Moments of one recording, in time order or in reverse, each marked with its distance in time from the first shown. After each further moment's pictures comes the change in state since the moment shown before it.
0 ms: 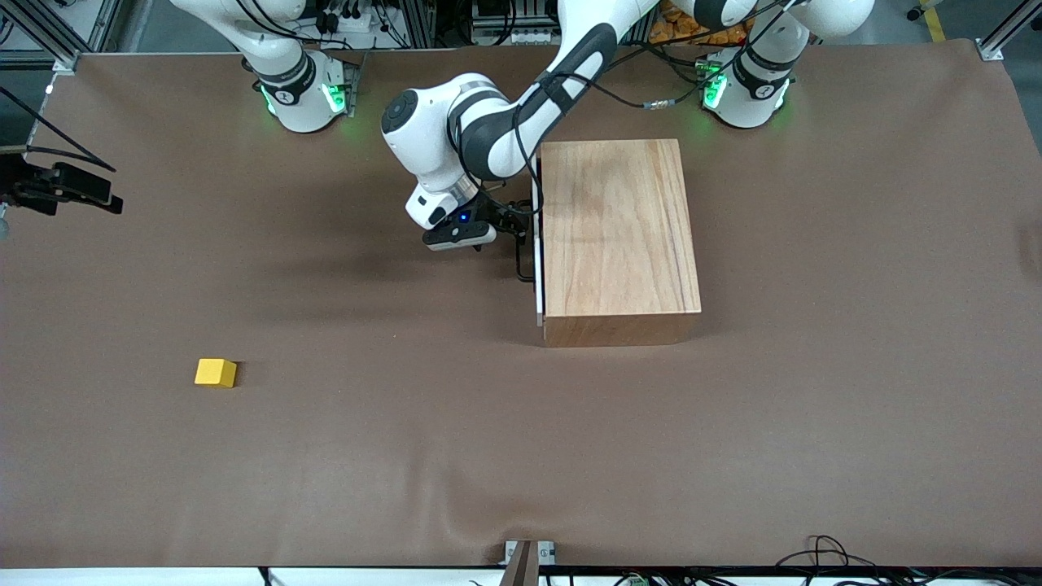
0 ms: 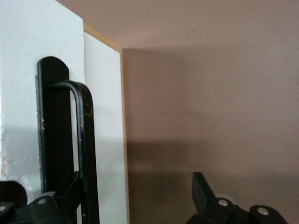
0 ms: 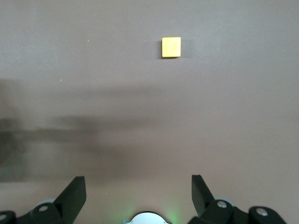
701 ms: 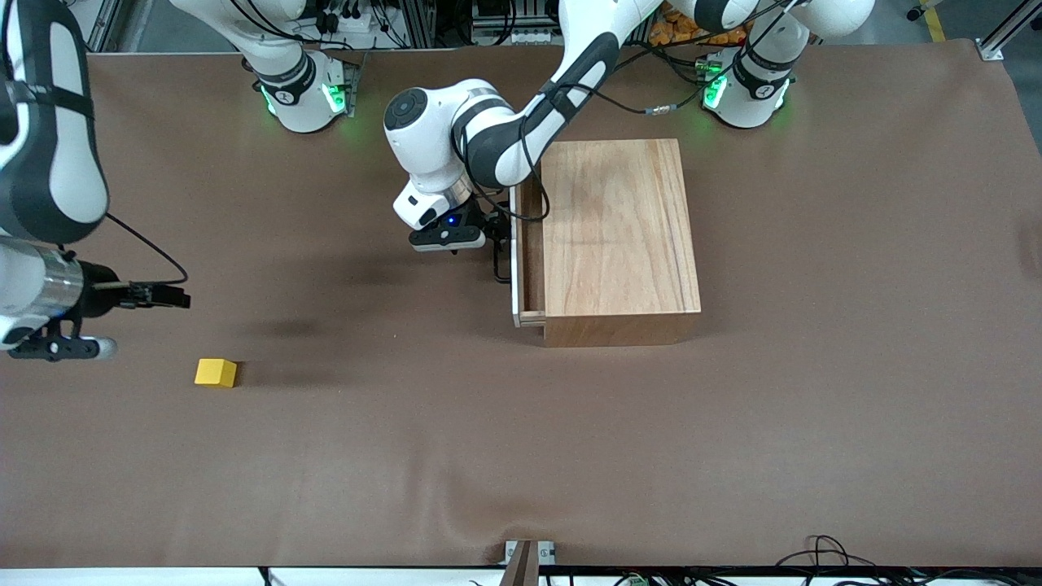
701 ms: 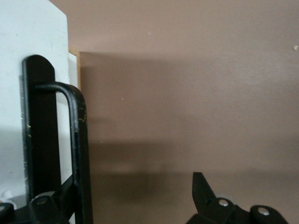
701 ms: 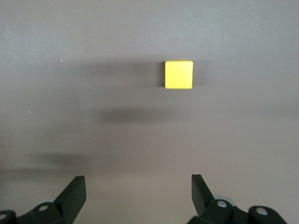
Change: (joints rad) left arm 0.007 0.013 -0.001 0.000 -0.089 0.147 0.000; right arm 0.020 0.300 0.002 -0.031 0.000 0.286 0.000
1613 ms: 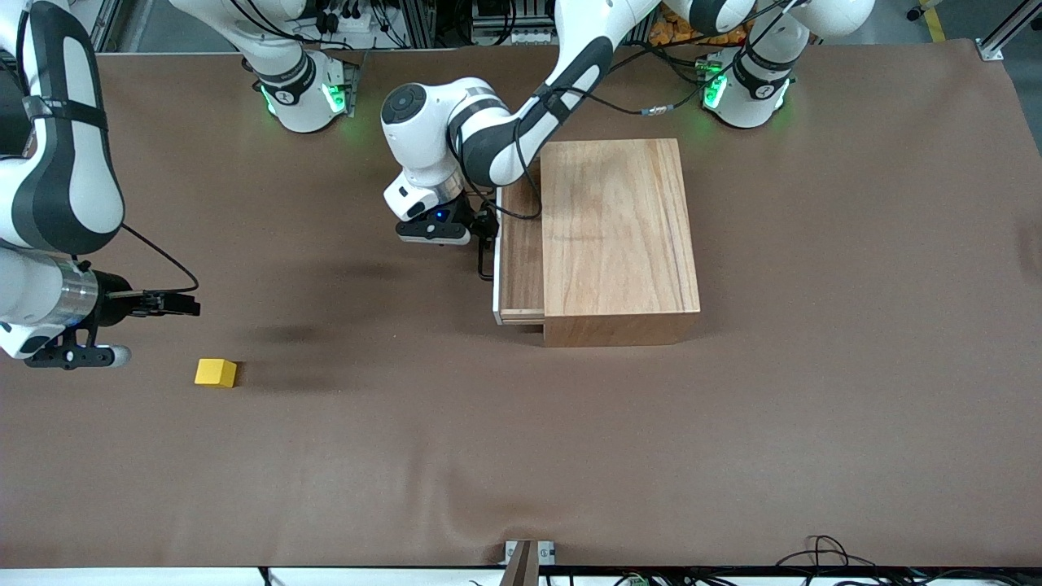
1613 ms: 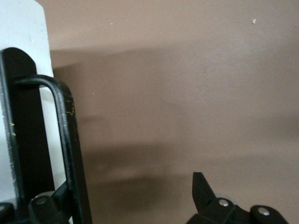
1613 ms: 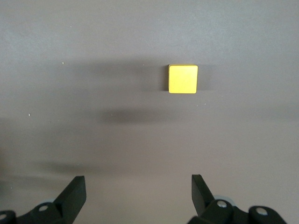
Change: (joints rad) left arm 0.000 0.010 -0.038 0.004 -0.005 0.047 0.105; right arm 0.006 0.004 0.000 0.001 0.000 0.006 0.000
